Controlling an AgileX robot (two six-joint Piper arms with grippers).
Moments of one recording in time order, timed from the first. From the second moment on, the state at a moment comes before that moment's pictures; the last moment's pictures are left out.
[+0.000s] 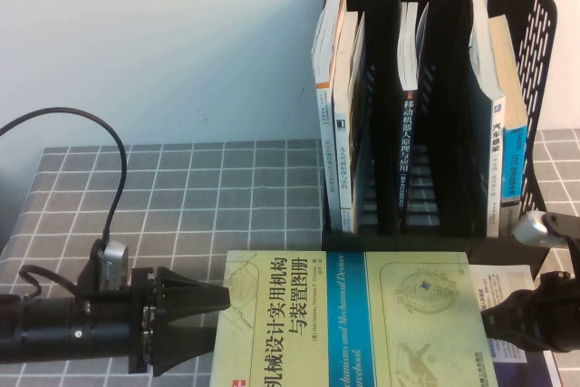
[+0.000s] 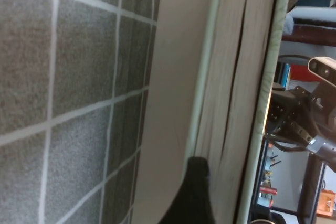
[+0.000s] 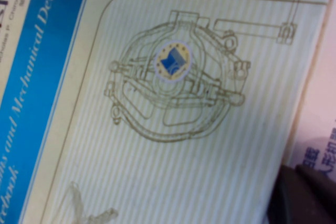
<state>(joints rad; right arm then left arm) 0.16 1.64 -0.58 1.40 0.53 -1.27 0.10 2.01 -0.70 -1.53 1.29 1.15</state>
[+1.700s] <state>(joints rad) 0.18 1.65 -0.58 1.49 0.56 -1.35 0.01 1.98 -0.72 -1.52 1.17 1.03</state>
